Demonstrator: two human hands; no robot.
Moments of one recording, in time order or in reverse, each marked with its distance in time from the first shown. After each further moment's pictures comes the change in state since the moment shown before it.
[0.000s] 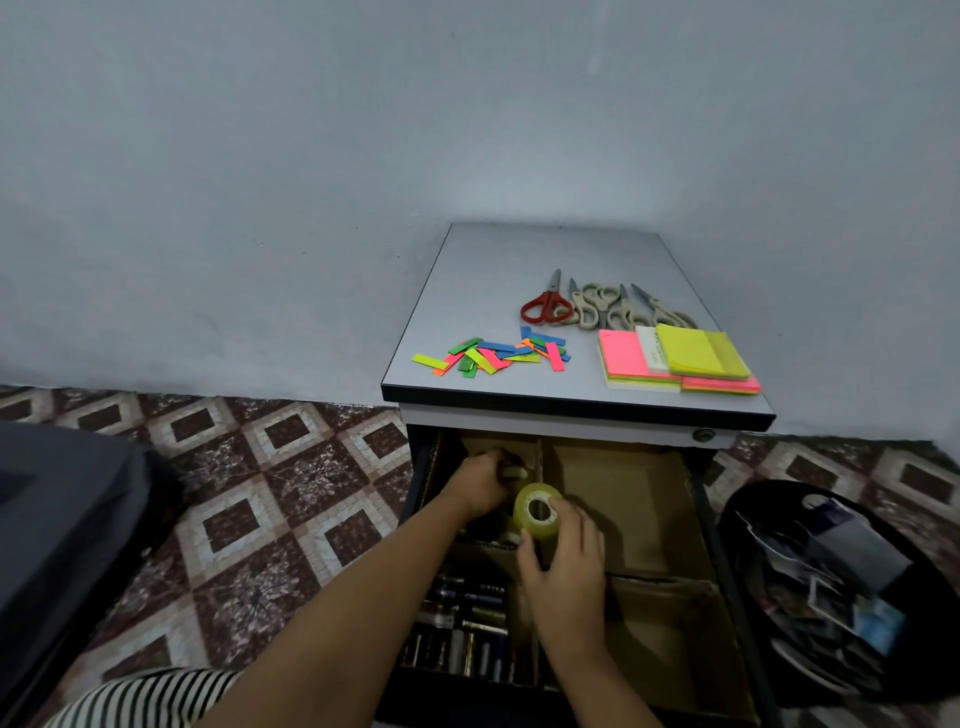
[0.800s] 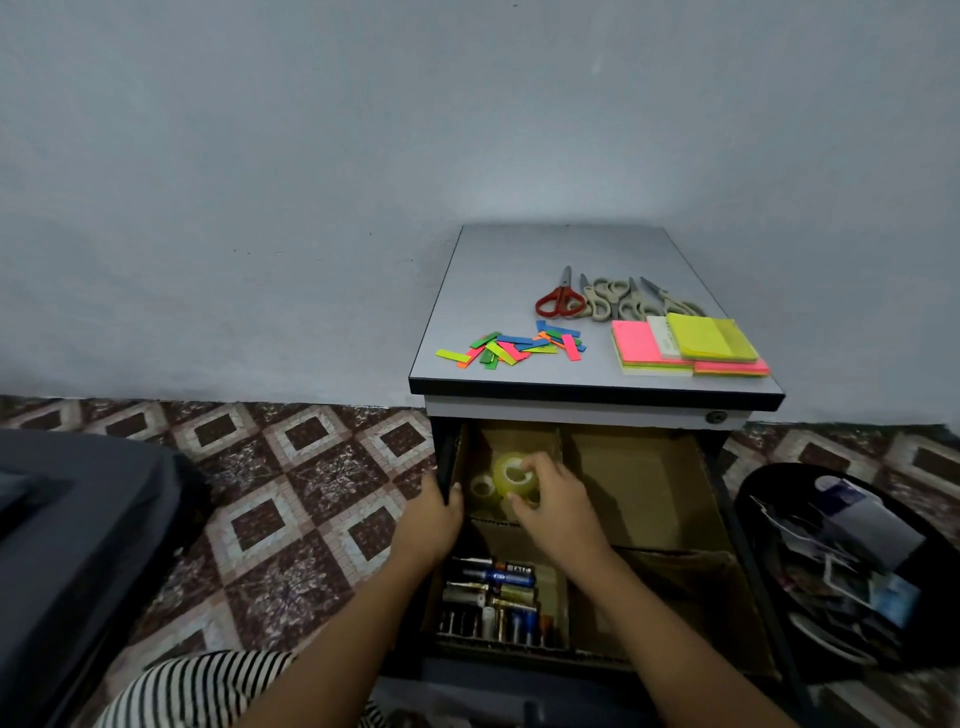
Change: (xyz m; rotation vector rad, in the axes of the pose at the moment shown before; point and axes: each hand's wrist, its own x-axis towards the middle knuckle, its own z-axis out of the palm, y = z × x) left_hand -0.094 -0.036 -0.019 -0.124 0.288 -0.307; right_hand 0.038 -0.036 -0.006 -0.048 -0.395 -0.090
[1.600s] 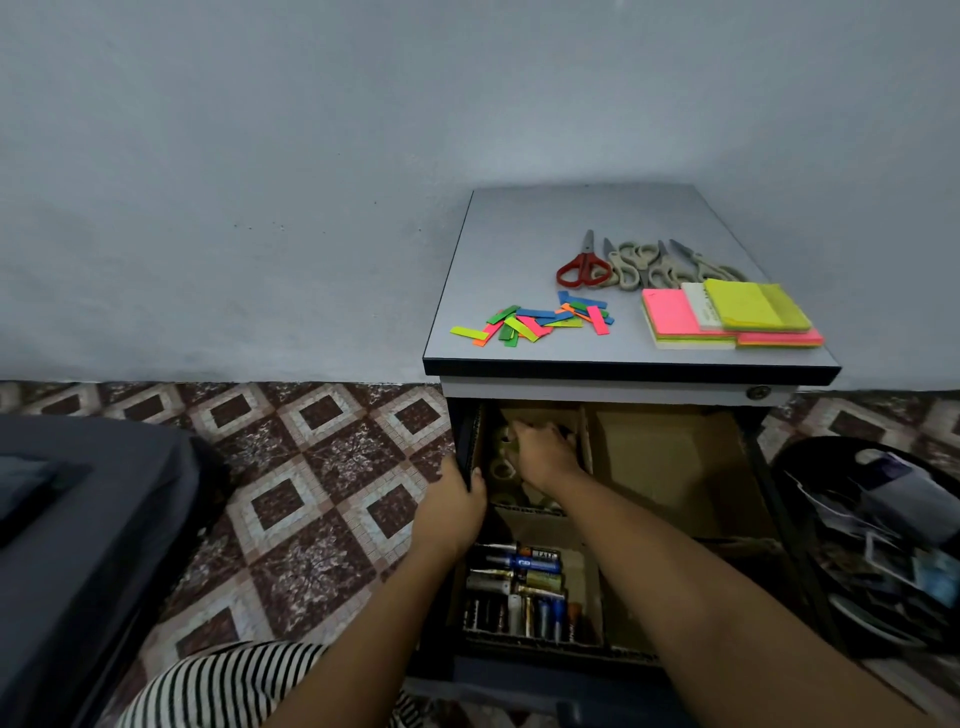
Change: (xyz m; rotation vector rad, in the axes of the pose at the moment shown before) left_hand 0.004 -0.002 0.003 0.023 0.027 0.041; right_hand 0.089 0.013 0.052 -0.345 -0.288 0.087
